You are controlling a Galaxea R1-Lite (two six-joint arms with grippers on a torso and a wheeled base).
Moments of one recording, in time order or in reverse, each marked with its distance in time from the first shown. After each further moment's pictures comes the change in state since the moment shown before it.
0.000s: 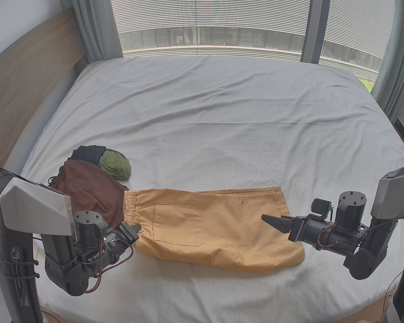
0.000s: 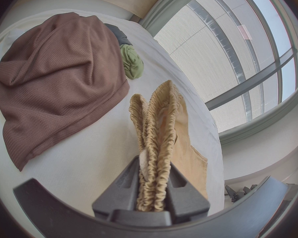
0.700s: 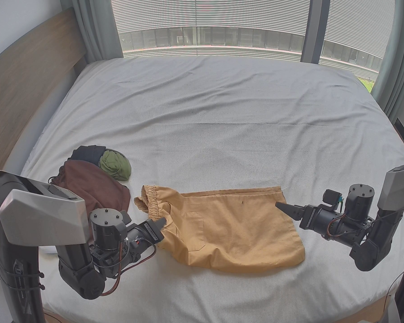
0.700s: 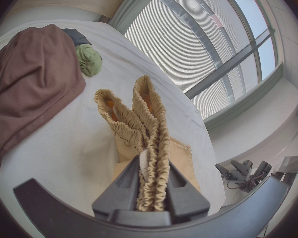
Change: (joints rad) left arm -0.152 -0.019 -0.088 0.000 0.027 0.109; right arm -0.103 -0.008 -0.024 0.000 0.005 -0.013
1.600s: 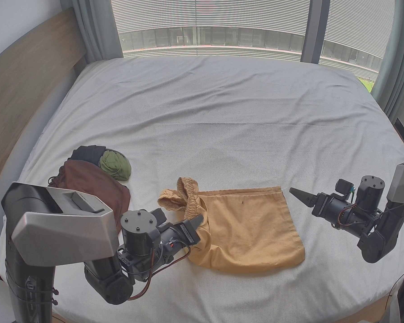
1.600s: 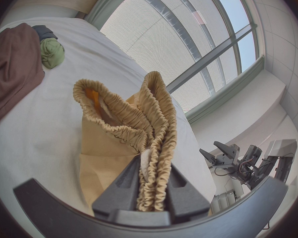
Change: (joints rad) left arm -0.170 0.043 -0.158 0.001 0.010 0.033; right arm -0.096 -0.035 -0.026 0.001 0.025 -0.003
